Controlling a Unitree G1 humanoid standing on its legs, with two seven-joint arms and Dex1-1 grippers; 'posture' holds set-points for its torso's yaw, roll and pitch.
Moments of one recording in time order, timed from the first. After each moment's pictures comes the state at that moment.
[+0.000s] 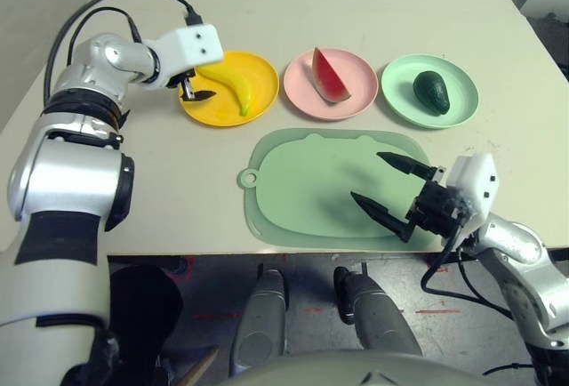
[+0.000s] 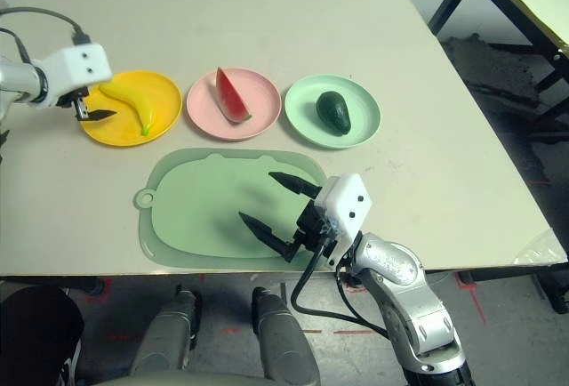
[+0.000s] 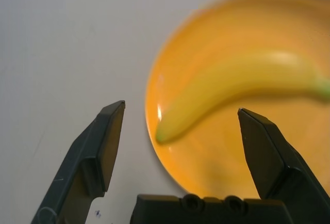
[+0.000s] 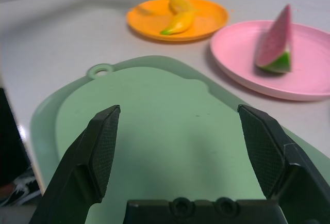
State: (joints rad) left arm -1.34 0.82 -0.11 1.32 0.21 -0.39 -1.02; right arm 0.04 -0.48 0.00 -0.53 0.43 0.26 0.65
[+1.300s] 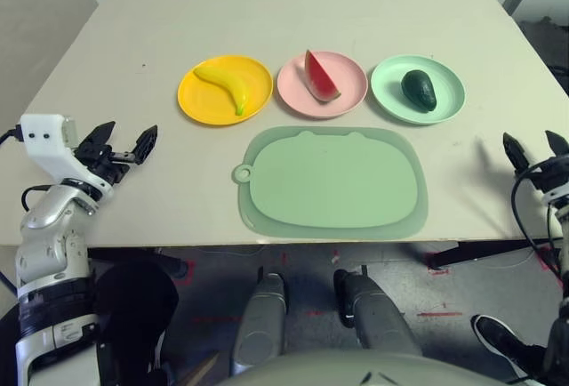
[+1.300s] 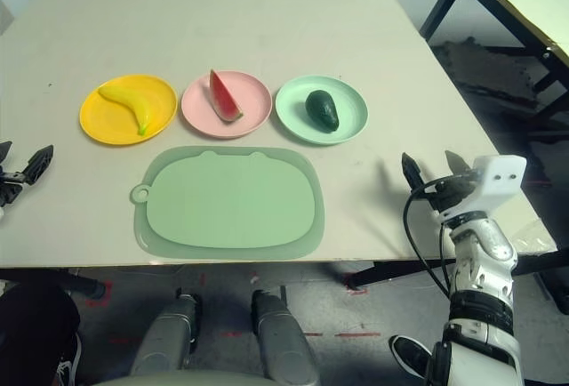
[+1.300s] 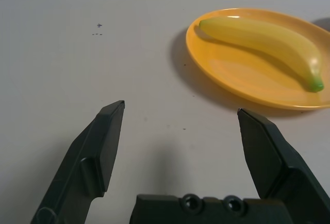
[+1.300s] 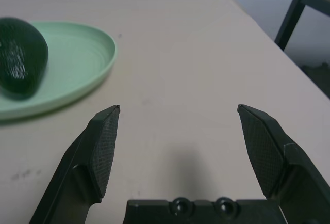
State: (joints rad) left arm -0.19 0.63 0.50 0.17 -0.40 0.22 -0.54; right arm -0.40 -0.64 -0.46 0.73 0.38 -0.29 0.66
